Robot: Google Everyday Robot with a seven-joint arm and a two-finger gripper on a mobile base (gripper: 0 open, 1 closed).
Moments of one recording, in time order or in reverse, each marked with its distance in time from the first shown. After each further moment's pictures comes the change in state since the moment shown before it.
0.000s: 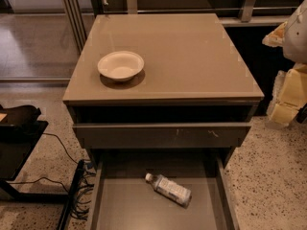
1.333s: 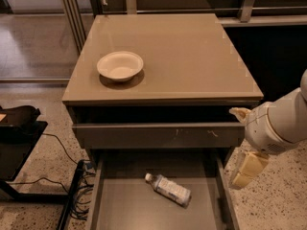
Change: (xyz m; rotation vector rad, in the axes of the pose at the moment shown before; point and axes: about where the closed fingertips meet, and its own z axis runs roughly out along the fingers) arm 0.024 0.069 0.166 -0.063 -0.184 -0.015
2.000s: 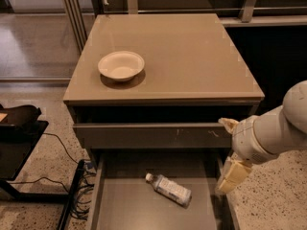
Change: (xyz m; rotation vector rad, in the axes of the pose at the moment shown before) arm -0.003 0.007 0.048 -0.021 -0.071 0.009
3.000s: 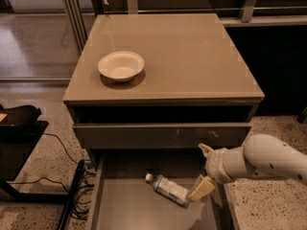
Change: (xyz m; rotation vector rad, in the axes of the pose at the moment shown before) arm 0.034 0.002 0.173 -0.023 -0.208 0.157
